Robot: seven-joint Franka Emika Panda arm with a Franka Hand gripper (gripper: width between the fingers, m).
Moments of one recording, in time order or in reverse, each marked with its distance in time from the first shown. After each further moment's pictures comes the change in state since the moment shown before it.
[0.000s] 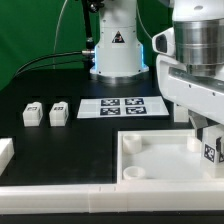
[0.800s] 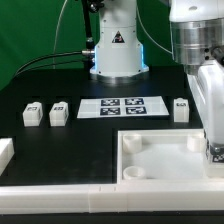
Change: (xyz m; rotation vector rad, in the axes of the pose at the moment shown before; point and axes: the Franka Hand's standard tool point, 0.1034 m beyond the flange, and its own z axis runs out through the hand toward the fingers) arm 0.000 0.001 0.001 0.001 -0.013 0.374
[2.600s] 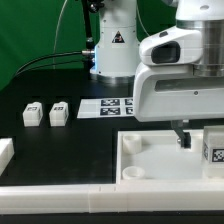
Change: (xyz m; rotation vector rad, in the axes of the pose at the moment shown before) arm 0.003 -0.001 0.000 -0.052 0.044 -1.533
